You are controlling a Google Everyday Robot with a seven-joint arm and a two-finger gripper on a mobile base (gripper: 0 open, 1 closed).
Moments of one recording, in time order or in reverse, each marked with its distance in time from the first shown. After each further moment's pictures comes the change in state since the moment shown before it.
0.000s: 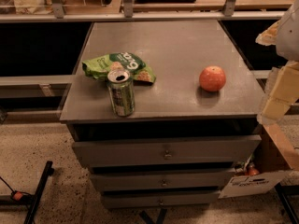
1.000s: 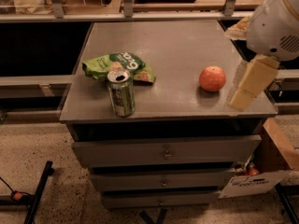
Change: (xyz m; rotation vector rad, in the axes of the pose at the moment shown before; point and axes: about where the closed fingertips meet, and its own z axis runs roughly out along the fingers) arm -0.058 -0.004 0.011 -0.018 -0.206 -0.057
